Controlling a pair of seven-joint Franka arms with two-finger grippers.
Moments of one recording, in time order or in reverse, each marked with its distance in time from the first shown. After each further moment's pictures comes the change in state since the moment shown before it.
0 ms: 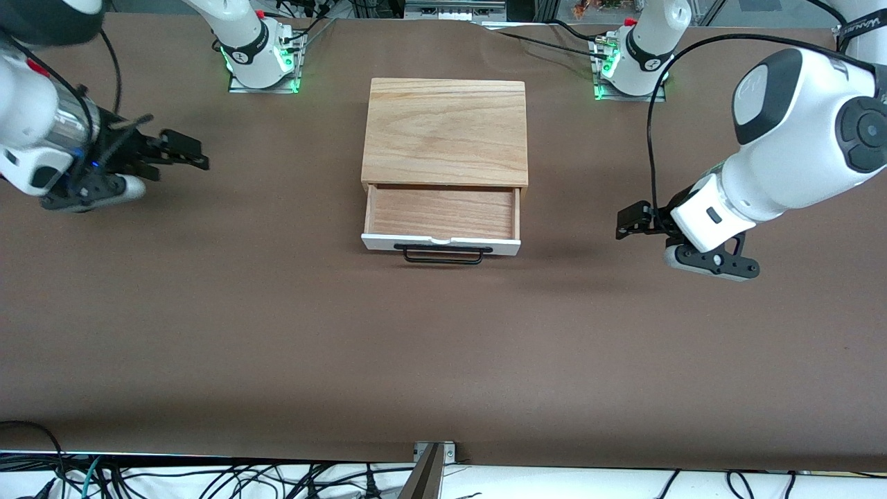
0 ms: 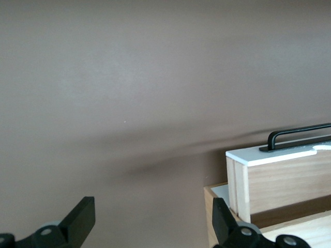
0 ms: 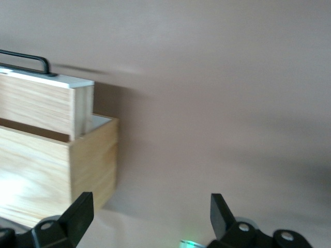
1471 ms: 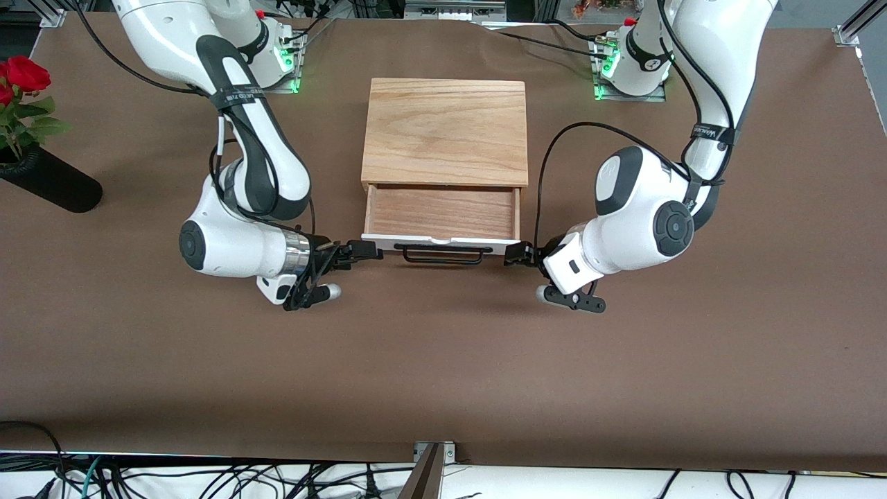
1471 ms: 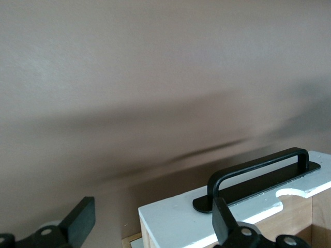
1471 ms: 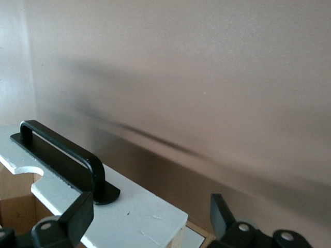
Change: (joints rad) left arm -0.166 0.287 -0.028 0.004 -0.219 0.288 0.001; right arm 0.215 0.467 0.030 0.038 0.439 0.512 -0.141
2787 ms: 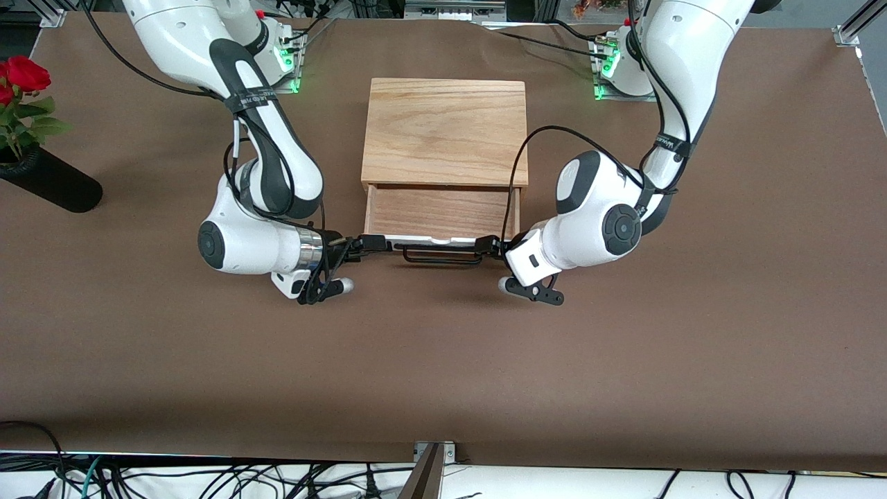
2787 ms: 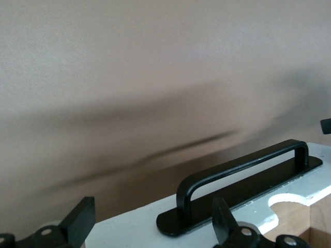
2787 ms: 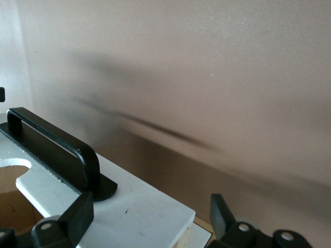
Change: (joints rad) left arm -0.037 0.059 -0.046 -0.013 -0.032 0.078 -0.001; right arm 0.020 0.009 0.004 -0.028 0.018 0.000 0.000
